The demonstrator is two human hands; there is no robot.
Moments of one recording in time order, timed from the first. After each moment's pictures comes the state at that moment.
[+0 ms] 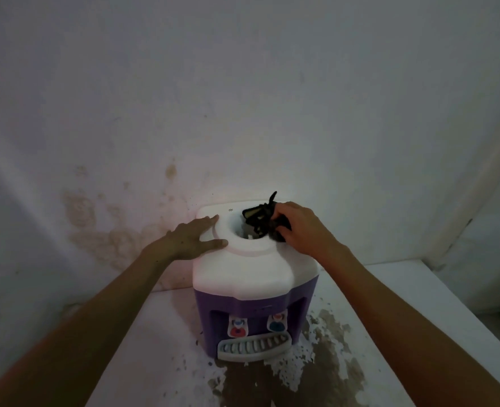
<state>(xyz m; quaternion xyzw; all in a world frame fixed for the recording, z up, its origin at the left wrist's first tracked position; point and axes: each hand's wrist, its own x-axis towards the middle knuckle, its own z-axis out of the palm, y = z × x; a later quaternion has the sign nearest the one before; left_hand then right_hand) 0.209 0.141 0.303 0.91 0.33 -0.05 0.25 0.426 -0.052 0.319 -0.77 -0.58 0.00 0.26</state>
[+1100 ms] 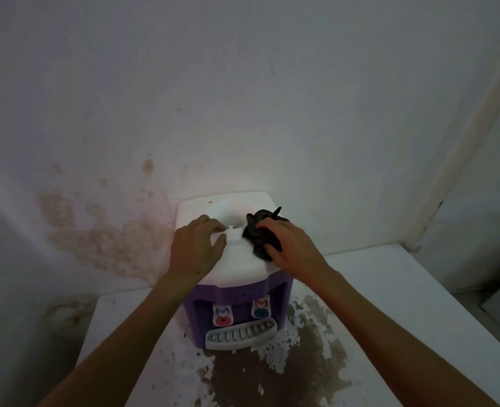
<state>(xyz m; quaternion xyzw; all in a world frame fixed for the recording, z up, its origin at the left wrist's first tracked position) 0.229 0.053 0.278 0.90 0.26 0.33 0.13 0.401 -0.109 0.280 -0.76 -0.58 -0.05 0.30</state>
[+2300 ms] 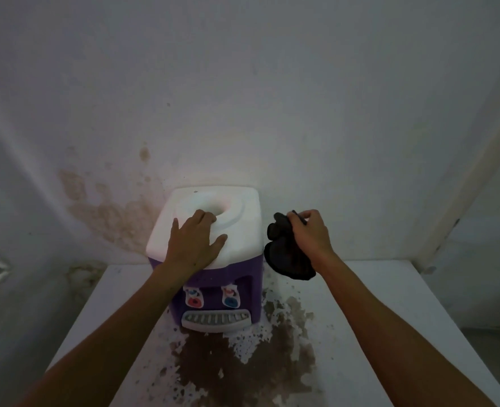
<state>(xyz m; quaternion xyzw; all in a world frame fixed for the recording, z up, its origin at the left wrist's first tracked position) 0.276 -0.029 0.280 0.89 0.41 0.20 0.07 0.500 -0.162 0.286 -0.76 -0.28 0.22 0.55</state>
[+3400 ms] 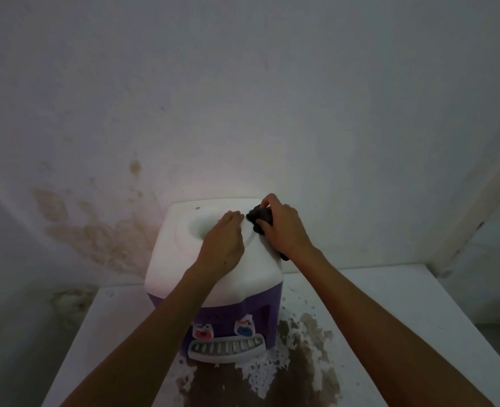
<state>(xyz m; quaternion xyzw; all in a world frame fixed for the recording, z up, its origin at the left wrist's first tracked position) 0.341 0.024 0.282 0.89 0.38 0.17 0.17 0.492 -0.041 0.277 -0.77 -0.52 0.05 0.37</state>
